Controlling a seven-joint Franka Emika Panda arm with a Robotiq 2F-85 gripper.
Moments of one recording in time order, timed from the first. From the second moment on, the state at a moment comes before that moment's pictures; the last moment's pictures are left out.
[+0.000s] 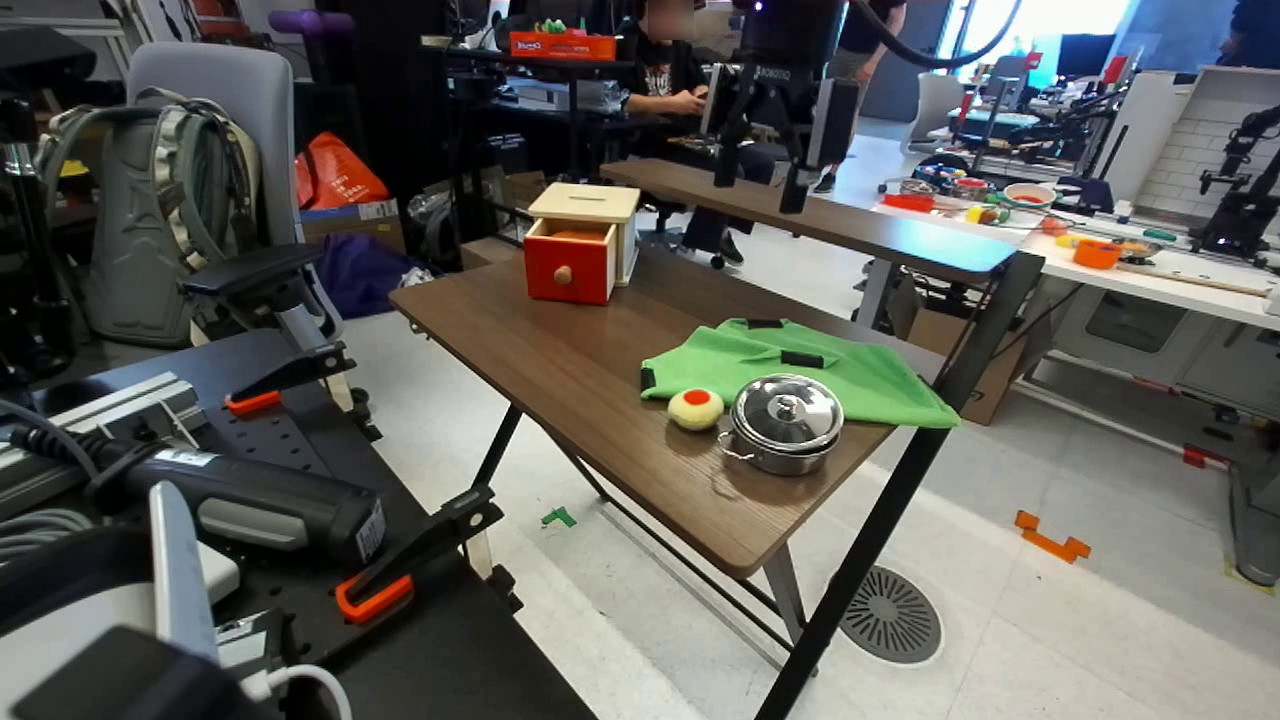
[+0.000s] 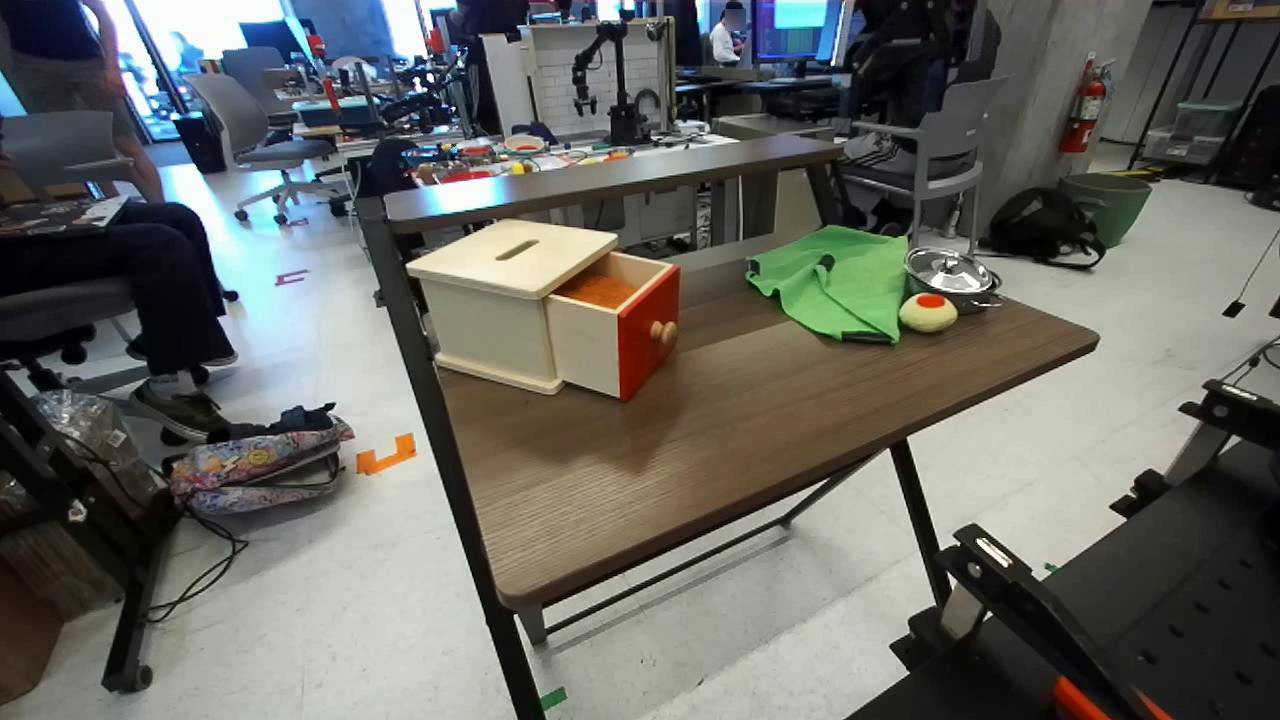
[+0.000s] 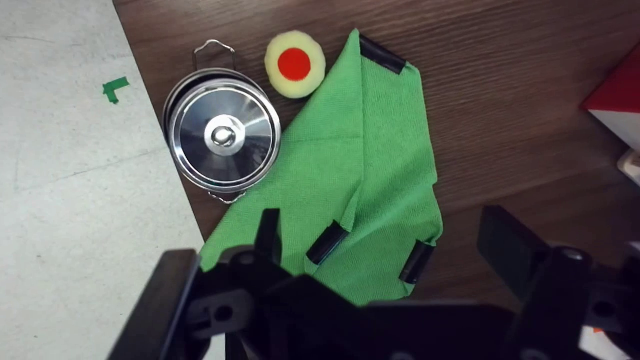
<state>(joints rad) -0.08 0.59 -0.07 -1.56 0.04 2.09 0.06</state>
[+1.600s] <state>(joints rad) -0.14 1.22 -0.07 -0.87 0.04 1.99 0.10</state>
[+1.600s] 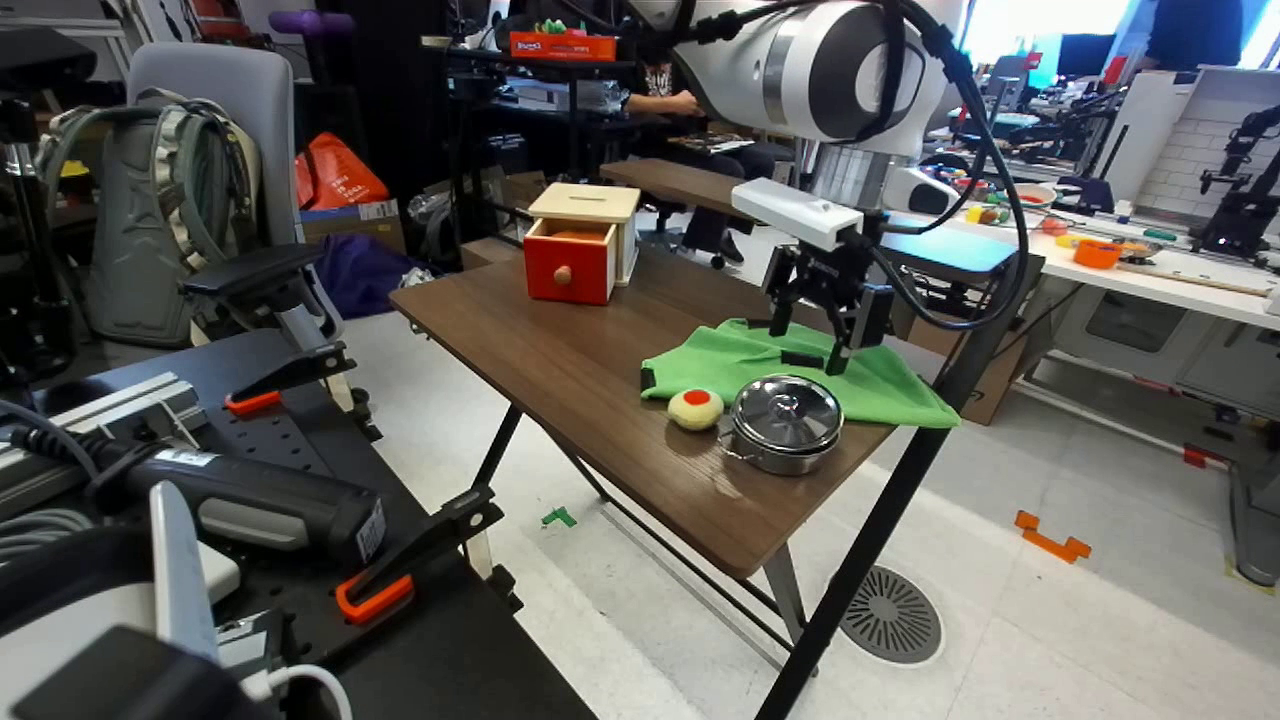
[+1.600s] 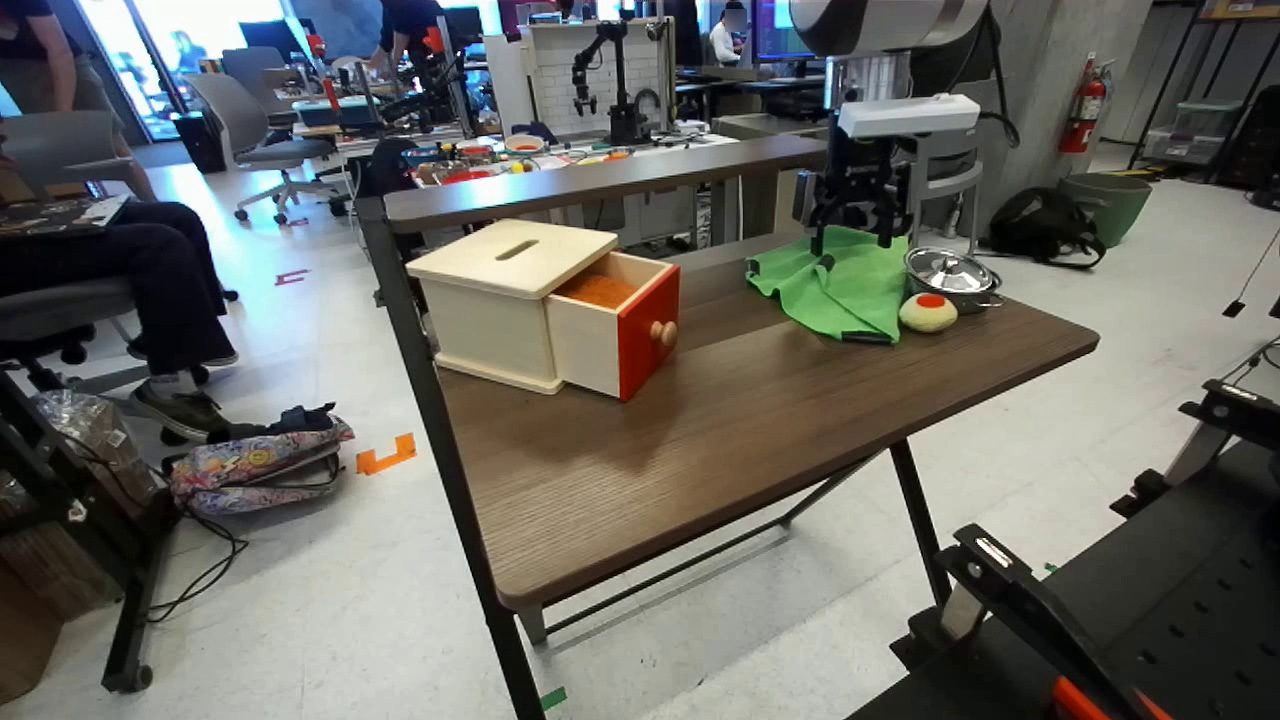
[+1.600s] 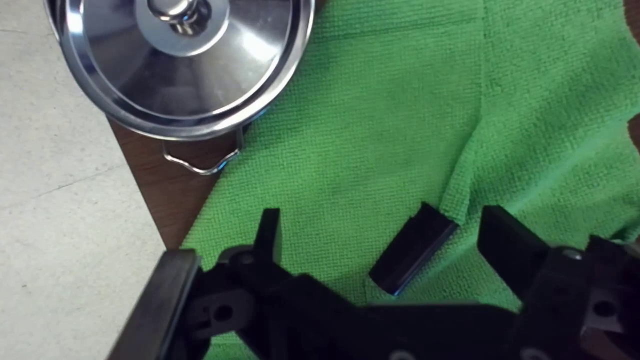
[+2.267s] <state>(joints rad) -0.13 1.34 -0.06 -0.74 0.04 1.99 0.10</state>
